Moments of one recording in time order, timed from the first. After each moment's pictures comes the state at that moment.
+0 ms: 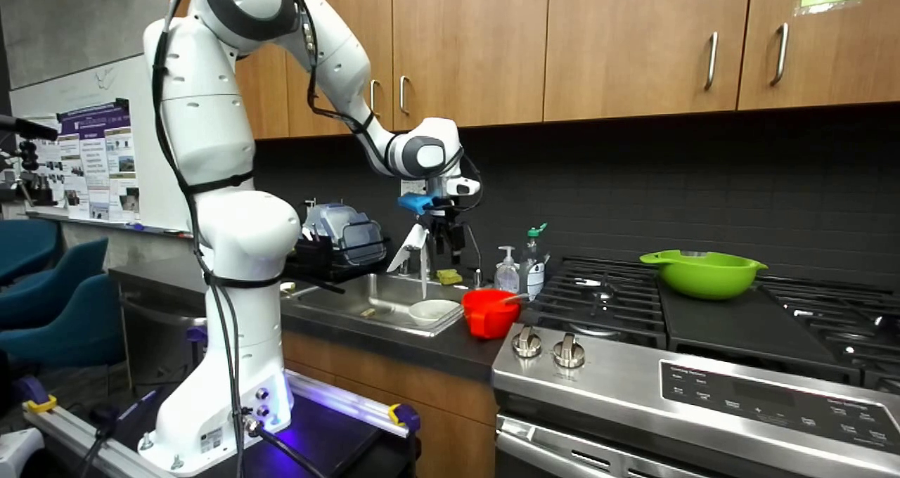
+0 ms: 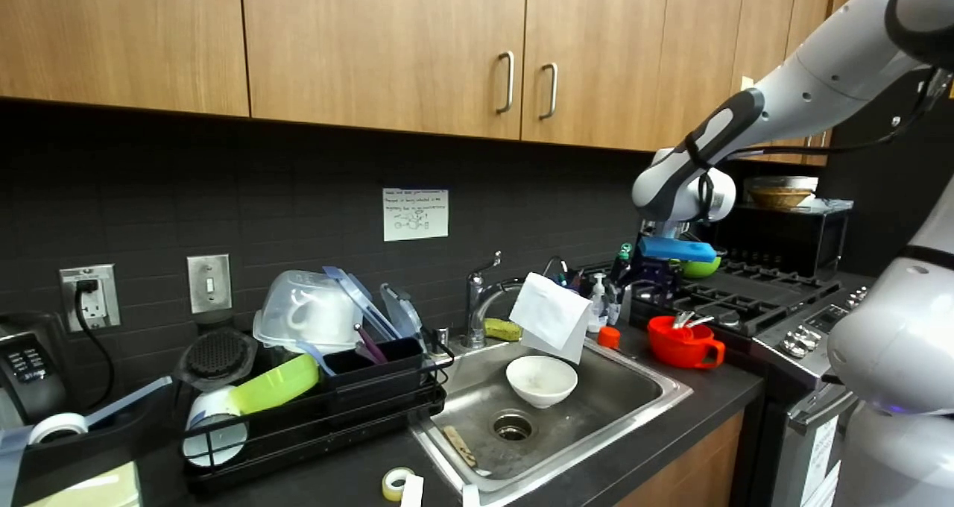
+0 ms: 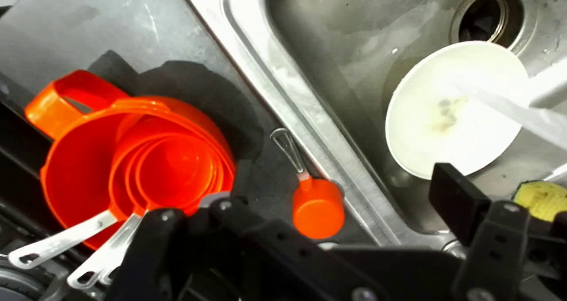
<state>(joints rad) -0.23 -0.25 -0.15 -2.54 0.01 2.45 0.27</state>
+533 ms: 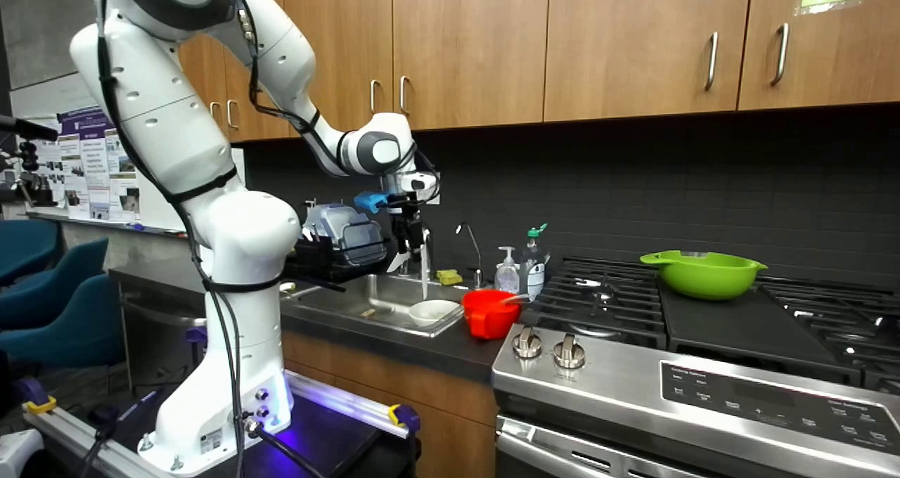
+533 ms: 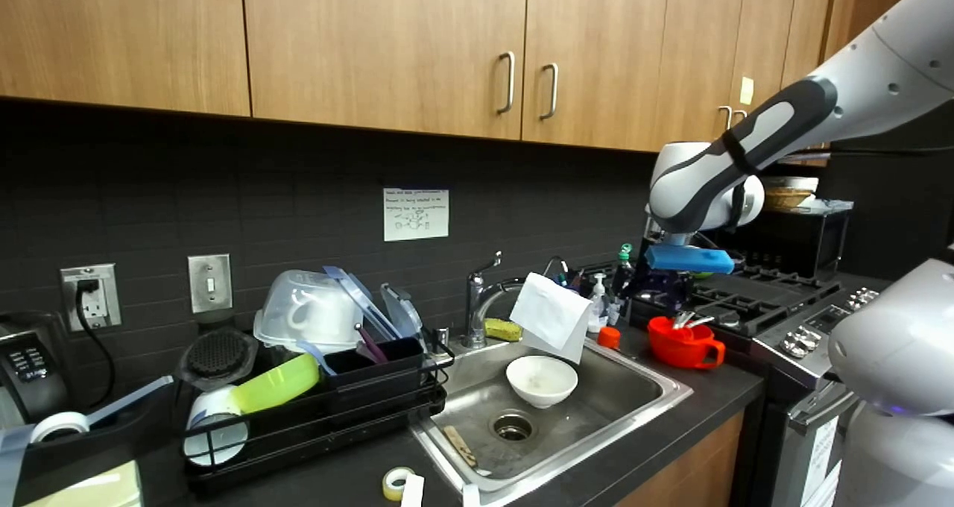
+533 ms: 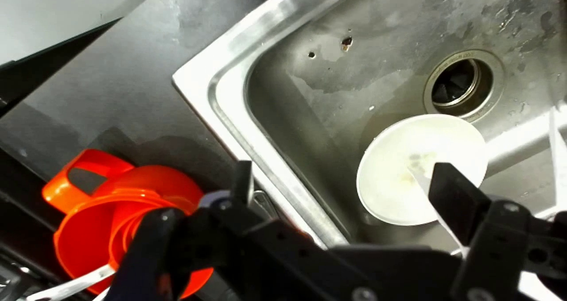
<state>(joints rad) -0.23 -0.53 0.00 -2.79 -0.04 2.44 0.41</state>
